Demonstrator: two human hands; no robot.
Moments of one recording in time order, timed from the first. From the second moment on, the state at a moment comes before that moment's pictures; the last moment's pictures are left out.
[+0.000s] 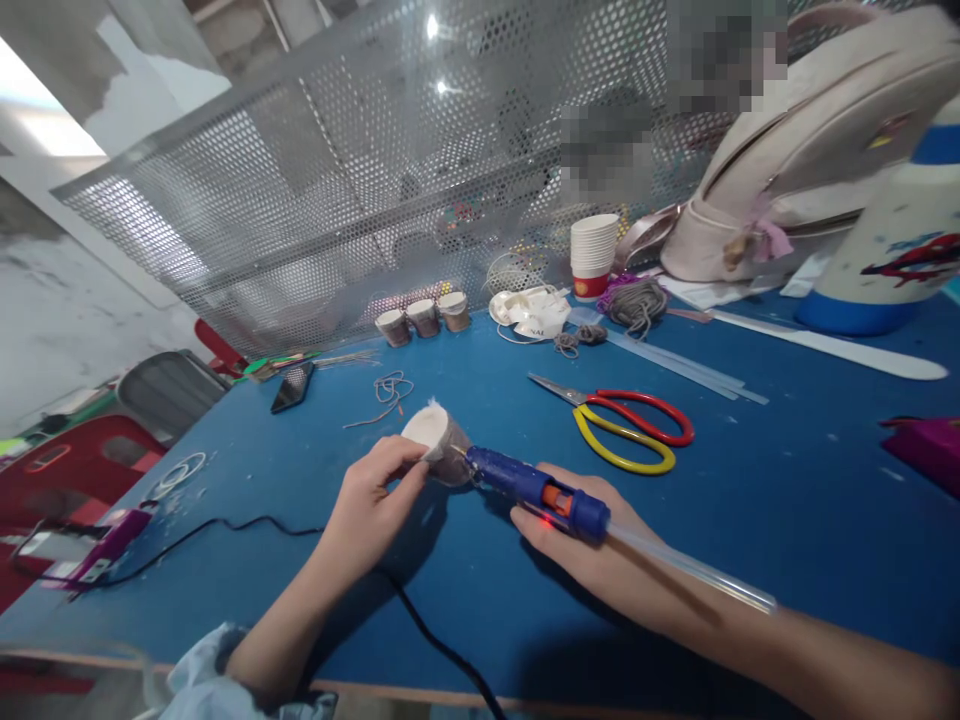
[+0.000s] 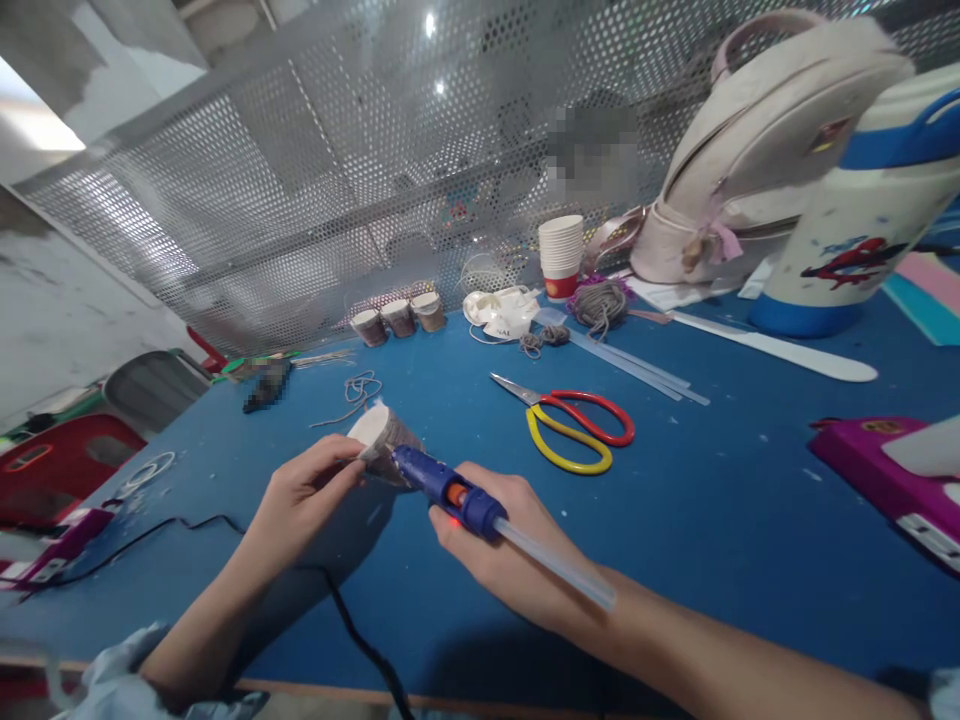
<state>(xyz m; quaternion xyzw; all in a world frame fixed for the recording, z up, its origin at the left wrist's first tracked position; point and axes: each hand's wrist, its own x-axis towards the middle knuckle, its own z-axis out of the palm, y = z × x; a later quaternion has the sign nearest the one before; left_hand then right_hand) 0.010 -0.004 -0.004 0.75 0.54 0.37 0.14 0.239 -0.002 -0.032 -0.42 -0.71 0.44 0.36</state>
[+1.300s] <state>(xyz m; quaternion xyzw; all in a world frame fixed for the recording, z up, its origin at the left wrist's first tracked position) 0.022 -0.007 -0.008 0.65 0.58 0.41 0.25 0.235 -0.005 -0.041 -0.38 -0.78 0.31 0.39</state>
